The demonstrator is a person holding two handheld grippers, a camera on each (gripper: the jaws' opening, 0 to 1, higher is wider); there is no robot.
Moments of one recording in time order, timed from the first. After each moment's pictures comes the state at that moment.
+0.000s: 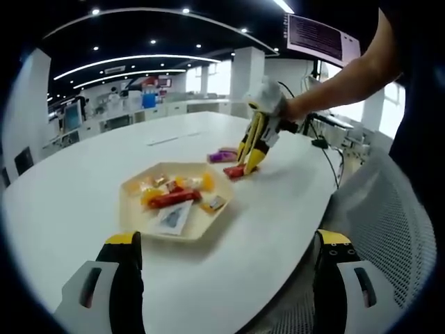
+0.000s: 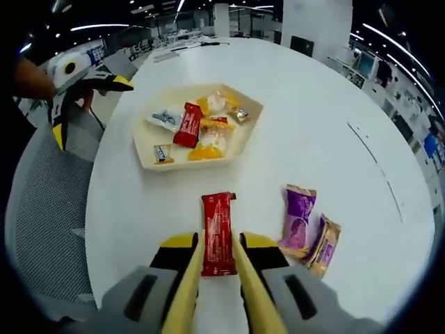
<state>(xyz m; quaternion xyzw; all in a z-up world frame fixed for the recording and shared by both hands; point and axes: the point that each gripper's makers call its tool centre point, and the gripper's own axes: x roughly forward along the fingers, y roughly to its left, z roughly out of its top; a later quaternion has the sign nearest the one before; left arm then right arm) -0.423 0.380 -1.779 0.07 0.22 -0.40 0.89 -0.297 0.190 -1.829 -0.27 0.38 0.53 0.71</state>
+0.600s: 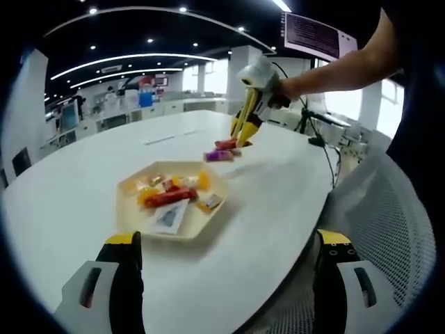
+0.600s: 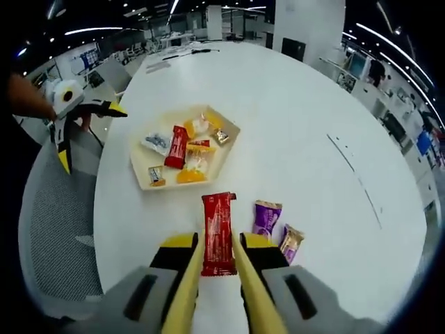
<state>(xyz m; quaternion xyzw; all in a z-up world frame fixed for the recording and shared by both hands) -0.425 0.377 -1.781 0.07 0.23 -0.41 0.88 -0.269 0.179 -1.768 -0.27 0.37 0.51 0.73</state>
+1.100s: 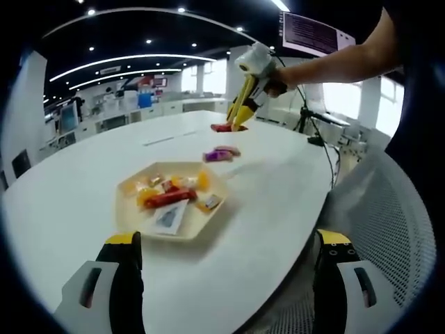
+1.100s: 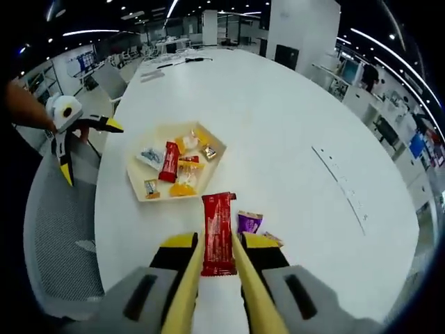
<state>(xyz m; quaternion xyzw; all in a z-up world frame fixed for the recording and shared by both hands) -0.426 0.378 -1.780 0.08 0.23 -0.41 0.88 -0.257 0.178 -1.742 -0.27 0.36 0.50 0.74</state>
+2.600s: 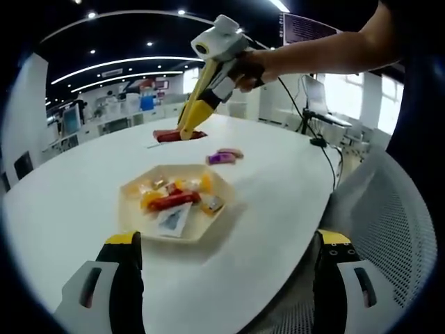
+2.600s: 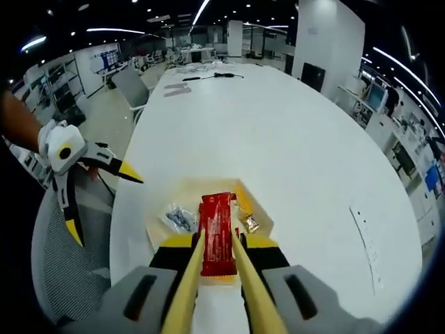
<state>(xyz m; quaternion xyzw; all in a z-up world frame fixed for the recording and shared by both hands) -0.422 0.381 -1.777 0.08 0.22 -0.40 0.89 -0.270 0.333 -1.719 -0.27 0.31 0.57 0.71</state>
